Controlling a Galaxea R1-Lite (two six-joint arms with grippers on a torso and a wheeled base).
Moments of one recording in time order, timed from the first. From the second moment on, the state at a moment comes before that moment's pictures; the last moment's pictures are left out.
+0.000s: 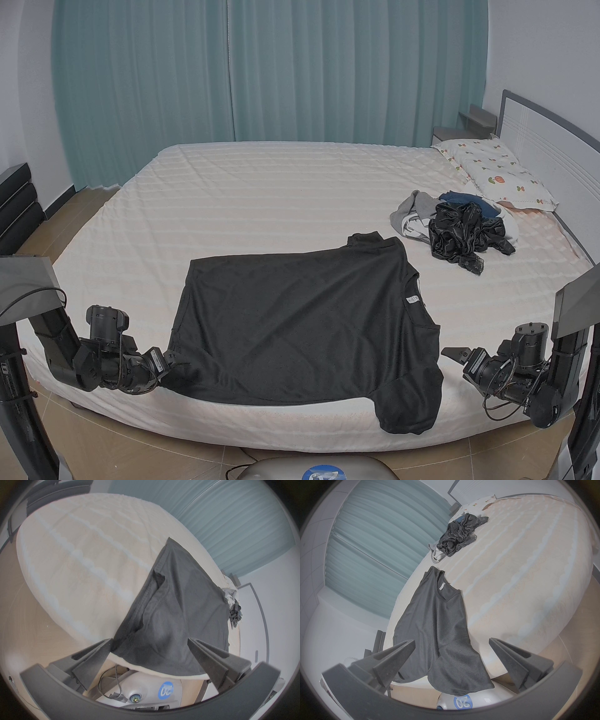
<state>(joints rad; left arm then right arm) 0.03 2.14 -0.49 -0.74 -0.32 -0.59 0.16 2.20 -0.09 -1.55 0.12 0.86</state>
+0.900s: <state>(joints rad) 0.01 2.18 -0.41 -0.81 -0.11 -0.43 0.16 2.20 -0.09 -1.55 0.13 0.86</state>
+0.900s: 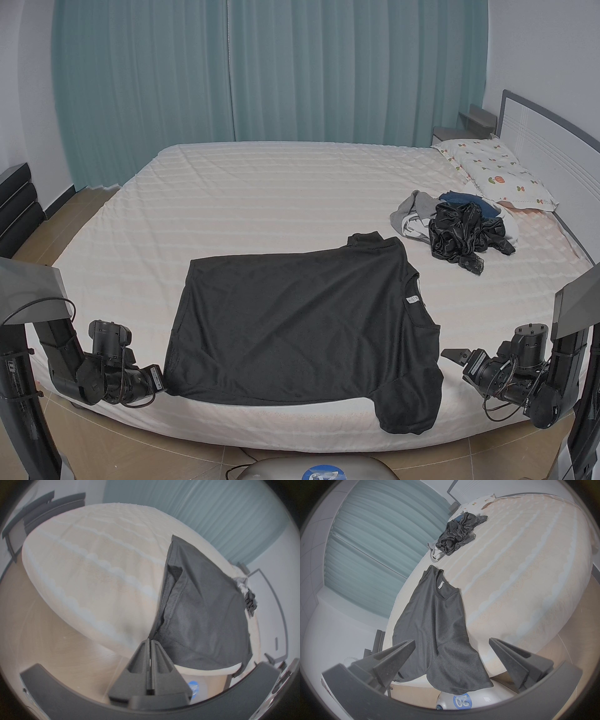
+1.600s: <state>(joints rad) 0.04 2.15 -0.38 -0.76 -0.06 -0.36 0.16 2.20 -0.08 -1.55 0.13 0.85</state>
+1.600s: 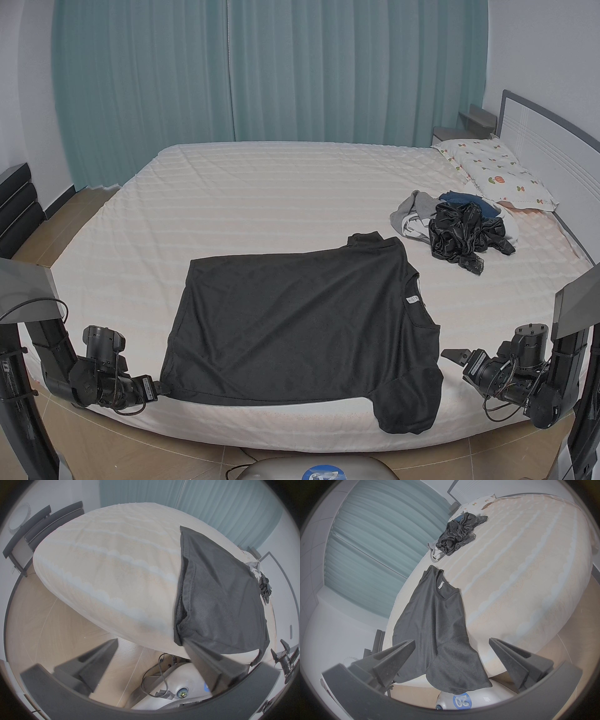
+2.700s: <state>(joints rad) 0.06 2.16 -0.41 -1.00 -0.45 -0.37 0.17 2.20 -0.08 -1.55 0.13 0.85</state>
